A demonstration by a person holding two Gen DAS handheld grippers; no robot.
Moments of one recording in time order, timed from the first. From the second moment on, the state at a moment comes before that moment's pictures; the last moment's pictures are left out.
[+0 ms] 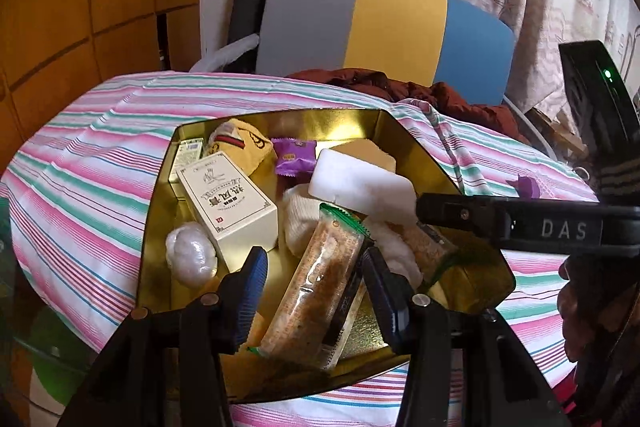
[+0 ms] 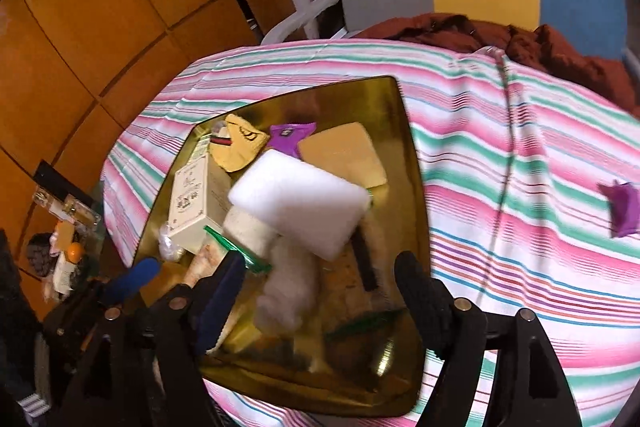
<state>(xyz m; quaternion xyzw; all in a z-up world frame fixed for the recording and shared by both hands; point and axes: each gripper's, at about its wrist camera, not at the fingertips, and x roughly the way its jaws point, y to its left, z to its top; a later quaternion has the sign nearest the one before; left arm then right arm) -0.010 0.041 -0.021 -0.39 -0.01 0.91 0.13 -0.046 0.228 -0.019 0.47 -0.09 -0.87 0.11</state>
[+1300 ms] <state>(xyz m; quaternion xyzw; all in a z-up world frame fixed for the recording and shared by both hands) 0.005 0.161 0.016 -0.34 0.10 0.90 0.26 -0.017 0.482 -0.022 0.49 -0.12 -0.85 -0.16</state>
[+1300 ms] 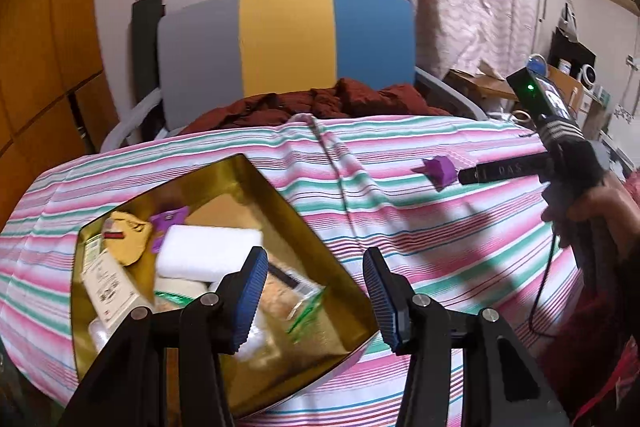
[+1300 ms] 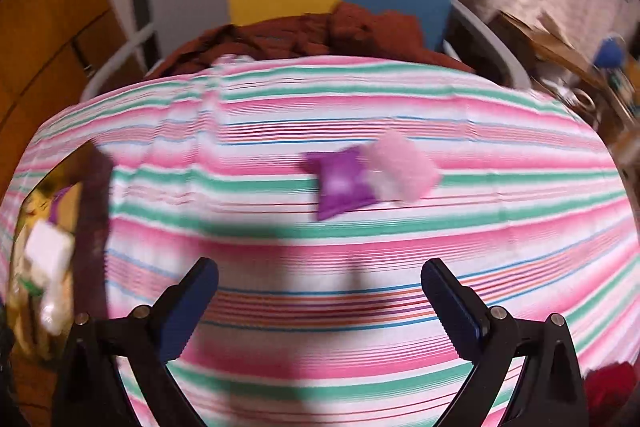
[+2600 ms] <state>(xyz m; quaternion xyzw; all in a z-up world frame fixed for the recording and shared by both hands) -0.084 0.389 -0.037 -0.46 0.10 0.82 0.34 0.009 0.615 -0.050 0.42 -0.37 -0.79 -0.24</state>
